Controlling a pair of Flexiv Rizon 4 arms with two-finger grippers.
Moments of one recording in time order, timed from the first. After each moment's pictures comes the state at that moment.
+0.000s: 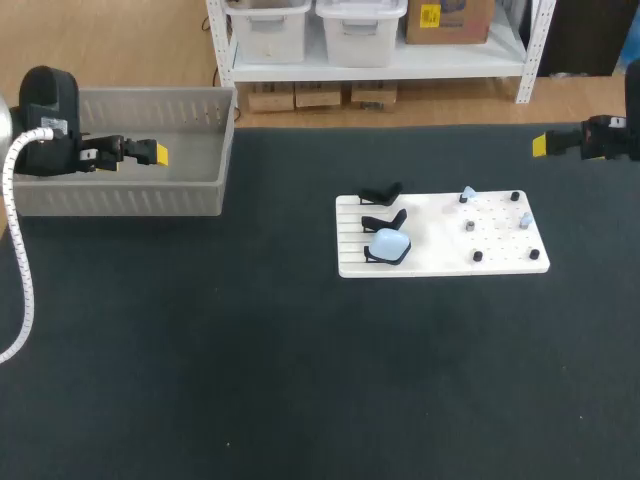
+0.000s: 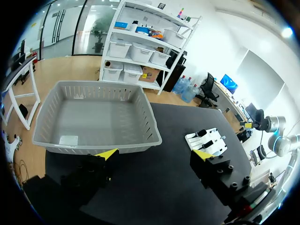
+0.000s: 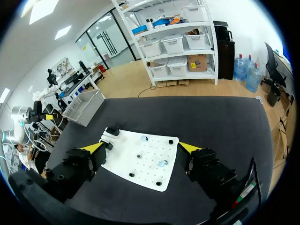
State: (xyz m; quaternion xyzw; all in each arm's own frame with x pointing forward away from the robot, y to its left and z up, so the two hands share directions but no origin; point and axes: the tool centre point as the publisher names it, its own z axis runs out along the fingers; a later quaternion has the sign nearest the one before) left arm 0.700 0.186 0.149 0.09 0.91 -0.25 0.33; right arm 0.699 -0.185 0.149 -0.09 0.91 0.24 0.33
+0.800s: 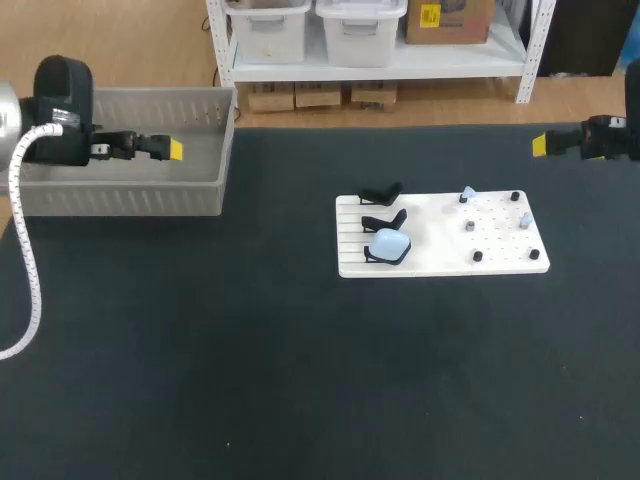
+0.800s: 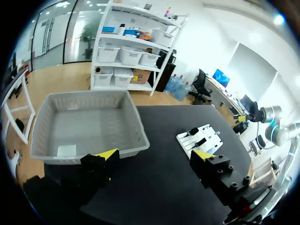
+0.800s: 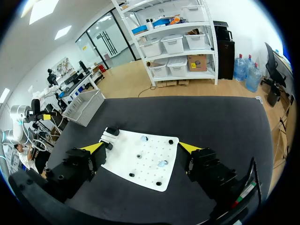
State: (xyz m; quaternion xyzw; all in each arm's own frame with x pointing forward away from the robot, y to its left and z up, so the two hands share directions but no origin) left arm 0.696 0.159 0.166 0.16 0.89 -0.25 0.35; right arm 0.699 -0.184 0.149 -0.09 0.91 0.24 0.33
